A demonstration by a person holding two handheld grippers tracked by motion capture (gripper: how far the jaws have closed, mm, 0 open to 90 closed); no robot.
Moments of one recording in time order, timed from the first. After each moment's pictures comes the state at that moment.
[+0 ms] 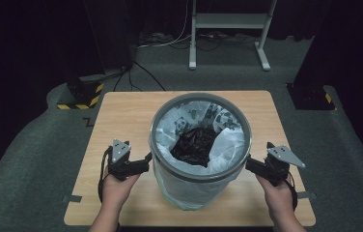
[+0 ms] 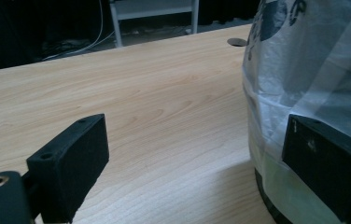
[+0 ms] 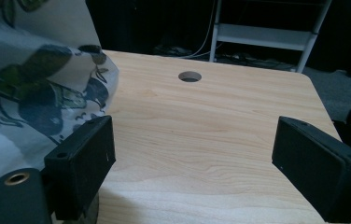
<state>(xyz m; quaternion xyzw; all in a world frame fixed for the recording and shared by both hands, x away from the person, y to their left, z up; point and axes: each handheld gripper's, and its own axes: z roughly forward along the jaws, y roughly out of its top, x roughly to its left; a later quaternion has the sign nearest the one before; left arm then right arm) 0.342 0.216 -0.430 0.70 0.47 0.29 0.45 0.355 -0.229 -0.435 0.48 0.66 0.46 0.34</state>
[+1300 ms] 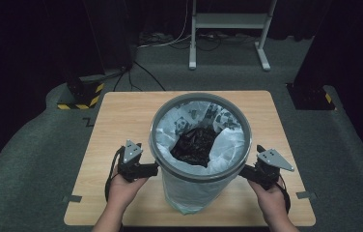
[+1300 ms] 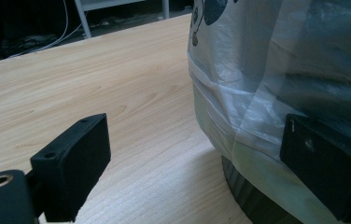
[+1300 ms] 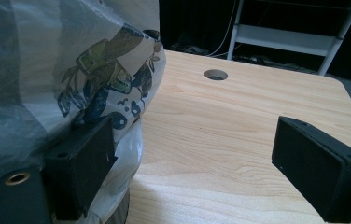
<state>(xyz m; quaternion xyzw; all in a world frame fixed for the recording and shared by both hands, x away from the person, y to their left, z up) 0.346 0.194 -0.435 0.74 0.43 0.26 0.45 0.347 -0.206 -0.443 0.45 0.69 0.47 0.33</state>
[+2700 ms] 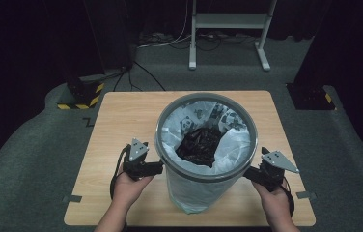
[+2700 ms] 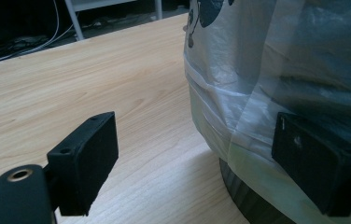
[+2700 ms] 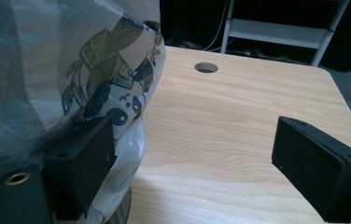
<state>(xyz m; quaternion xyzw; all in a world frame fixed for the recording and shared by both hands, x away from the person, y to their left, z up) 0.351 0.177 -0.433 0.75 0.42 0.25 0.45 0.343 -0.218 -0.445 0.47 0.68 0.46 0.33</state>
